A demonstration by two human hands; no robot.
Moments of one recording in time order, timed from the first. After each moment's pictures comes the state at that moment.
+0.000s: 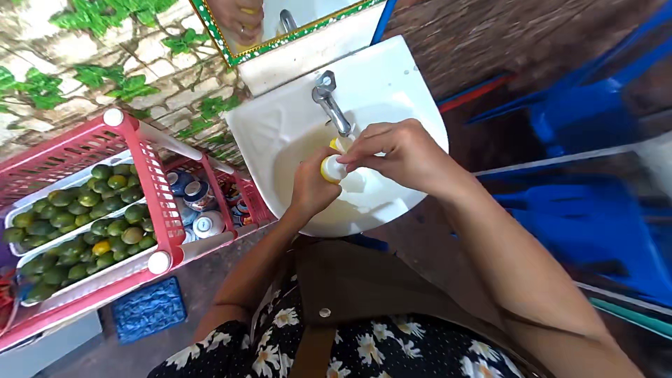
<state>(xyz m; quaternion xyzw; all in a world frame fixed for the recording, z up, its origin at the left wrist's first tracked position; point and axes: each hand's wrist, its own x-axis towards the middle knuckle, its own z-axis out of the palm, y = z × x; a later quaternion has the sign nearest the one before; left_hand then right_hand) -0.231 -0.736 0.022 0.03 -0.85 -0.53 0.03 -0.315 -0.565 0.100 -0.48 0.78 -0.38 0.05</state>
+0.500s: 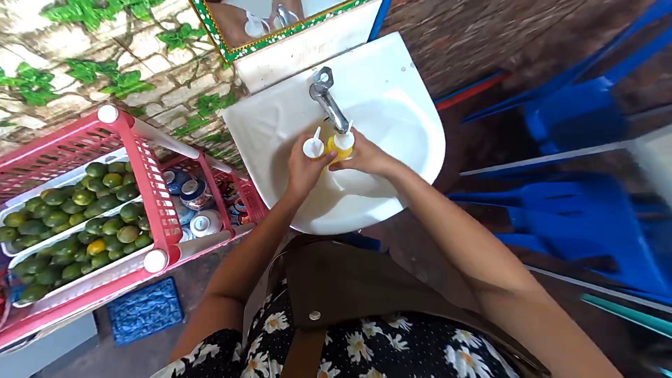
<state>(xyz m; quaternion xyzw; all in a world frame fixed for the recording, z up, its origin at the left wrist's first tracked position) -0.258 -0.745 -0.026 0.12 -0.76 -0.64 0.05 -0.351 -0.571 -0.027 -0.21 0.83 -0.43 0.28</state>
